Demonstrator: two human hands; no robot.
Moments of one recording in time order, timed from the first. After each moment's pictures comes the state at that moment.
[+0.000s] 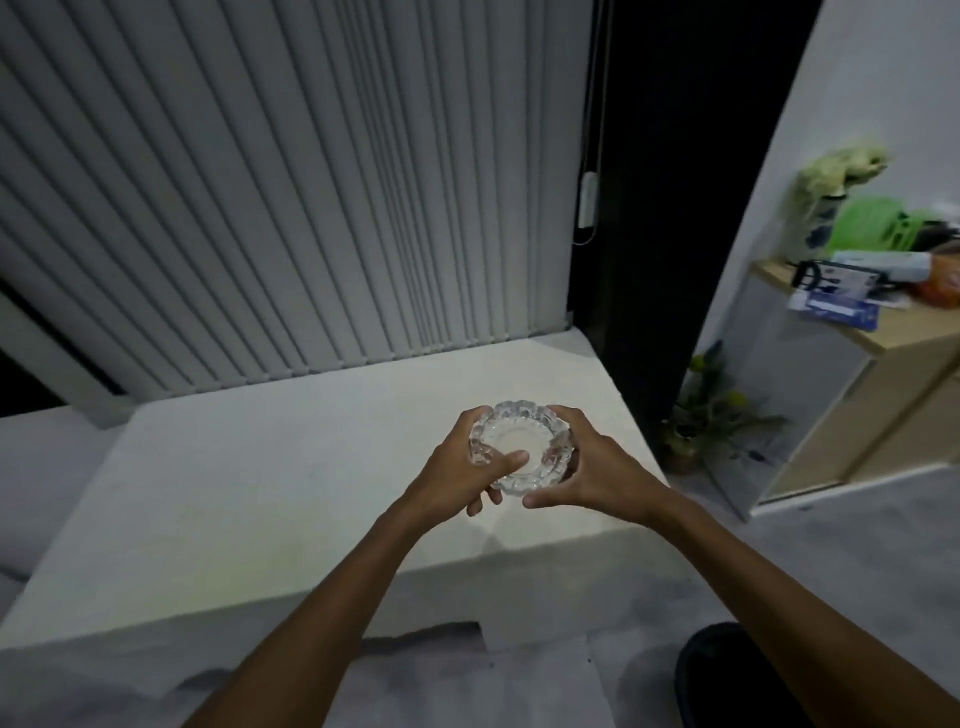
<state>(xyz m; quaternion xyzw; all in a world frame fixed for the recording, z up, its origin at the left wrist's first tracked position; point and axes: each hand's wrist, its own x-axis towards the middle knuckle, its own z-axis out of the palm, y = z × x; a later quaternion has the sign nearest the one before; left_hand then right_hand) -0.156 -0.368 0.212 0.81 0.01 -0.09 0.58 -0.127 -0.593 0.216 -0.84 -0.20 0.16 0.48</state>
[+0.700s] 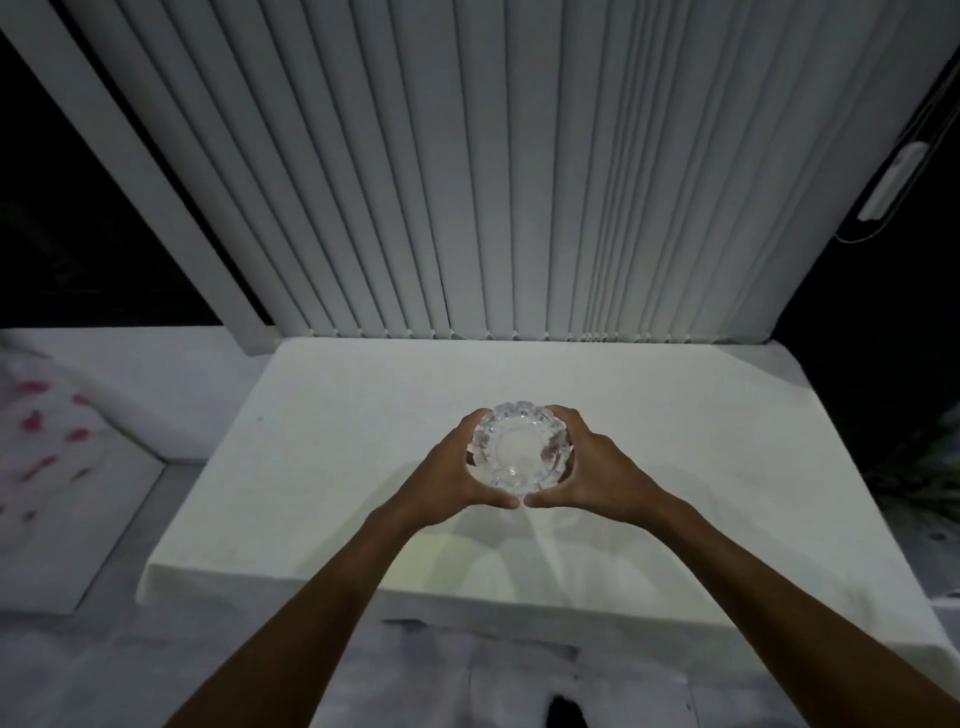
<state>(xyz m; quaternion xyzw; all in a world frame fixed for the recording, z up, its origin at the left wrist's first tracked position) -0.134 -0.083 0.146 0.86 0.08 -0.04 0.50 -0.045 -0.306 0.156 -0.83 -0.30 0.22 0.41</state>
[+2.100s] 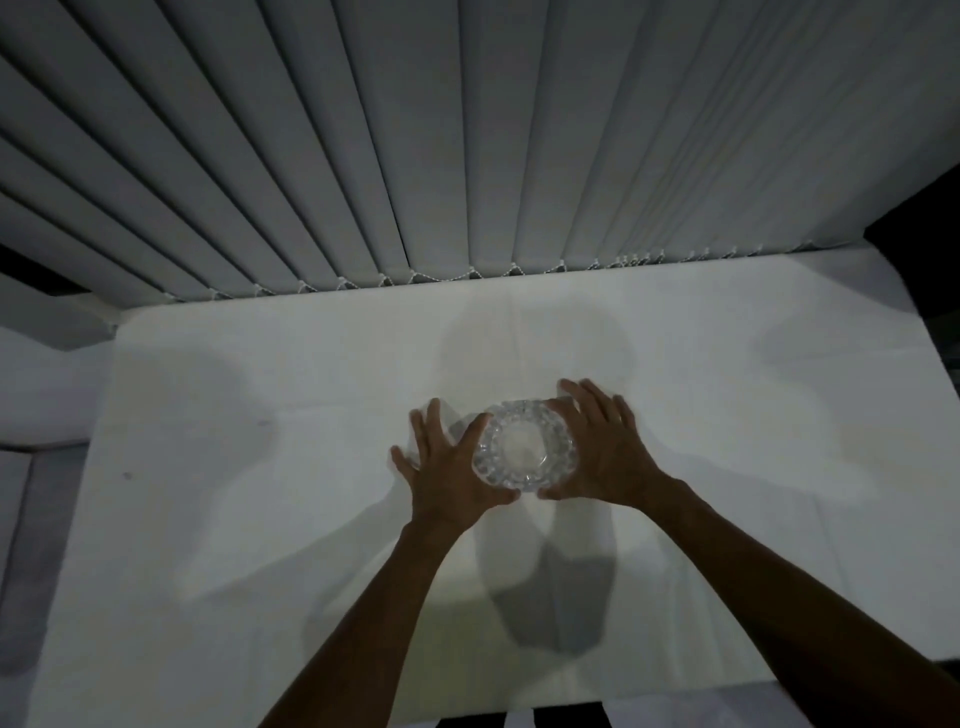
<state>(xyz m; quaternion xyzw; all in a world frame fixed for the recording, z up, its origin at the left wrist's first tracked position) 0.021 0.025 -0.045 0.95 0.15 -0.21 0.20 0.108 -0.198 -0.056 -0.94 -0.30 0.16 0.09</state>
